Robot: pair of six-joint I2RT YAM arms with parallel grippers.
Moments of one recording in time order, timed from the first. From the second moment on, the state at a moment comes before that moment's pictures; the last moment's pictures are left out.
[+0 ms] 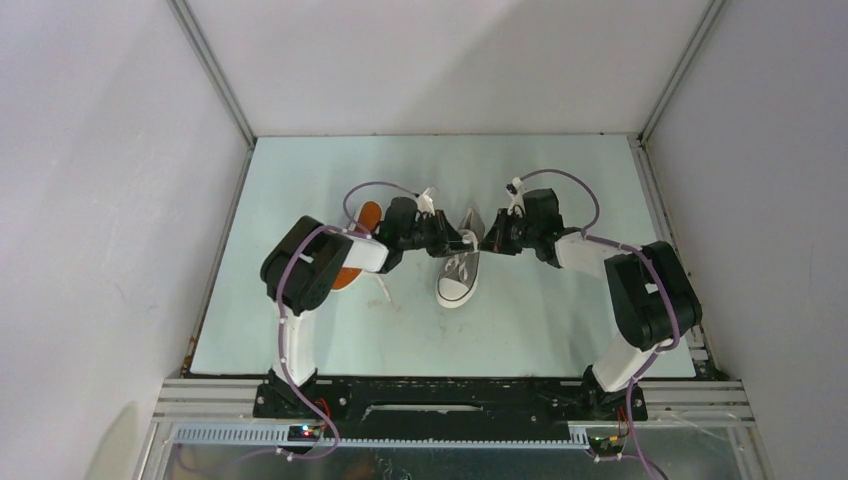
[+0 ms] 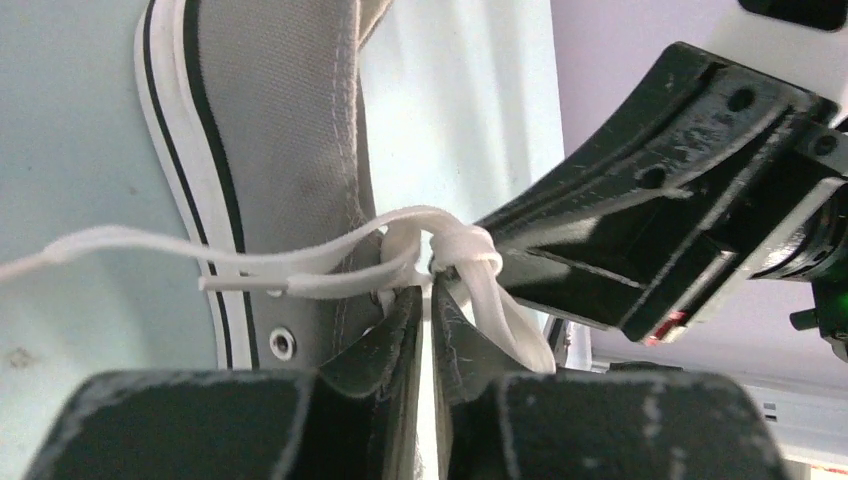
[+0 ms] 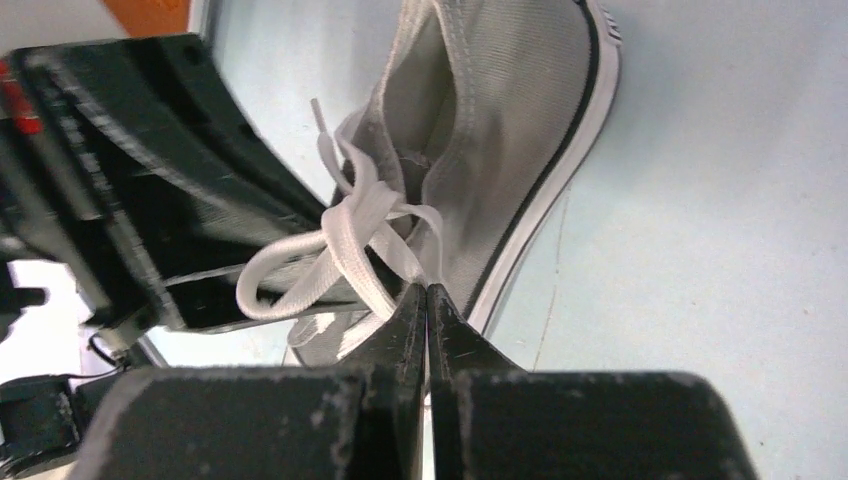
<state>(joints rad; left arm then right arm) -0.56 2.04 0.99 0.65 0.60 -0.95 0.34 1.69 0.85 0.14 -0.48 0.53</state>
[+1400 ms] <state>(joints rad) -0.69 1.83 1.28 -0.03 0.29 -0.49 0.38 1.64 0.85 0.08 -0.41 0.50</state>
